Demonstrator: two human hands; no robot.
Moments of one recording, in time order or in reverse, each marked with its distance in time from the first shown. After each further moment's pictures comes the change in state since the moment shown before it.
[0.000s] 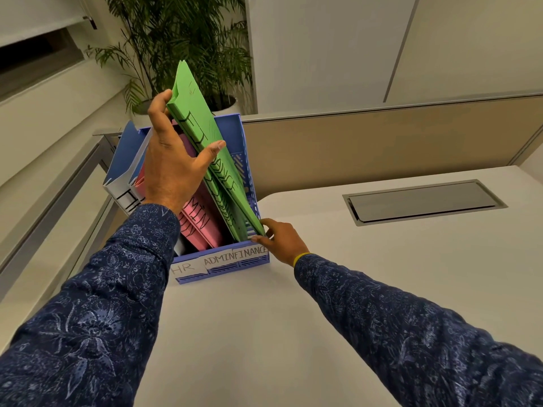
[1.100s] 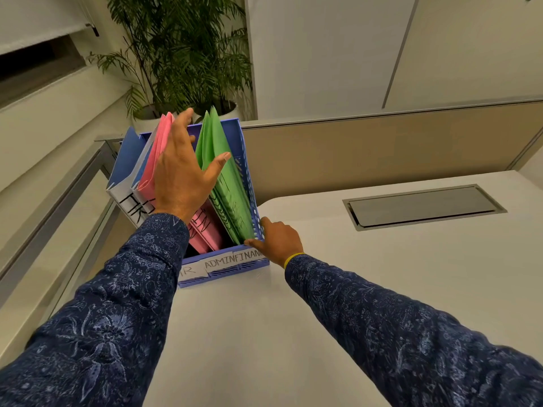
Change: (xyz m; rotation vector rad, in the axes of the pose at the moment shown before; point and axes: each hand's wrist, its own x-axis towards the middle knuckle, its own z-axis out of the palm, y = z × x) left_hand -0.008 0.006 0.009 0.208 -0.058 0.012; right_hand 0.011 -0.021 0.002 -0.406 0.063 0.025
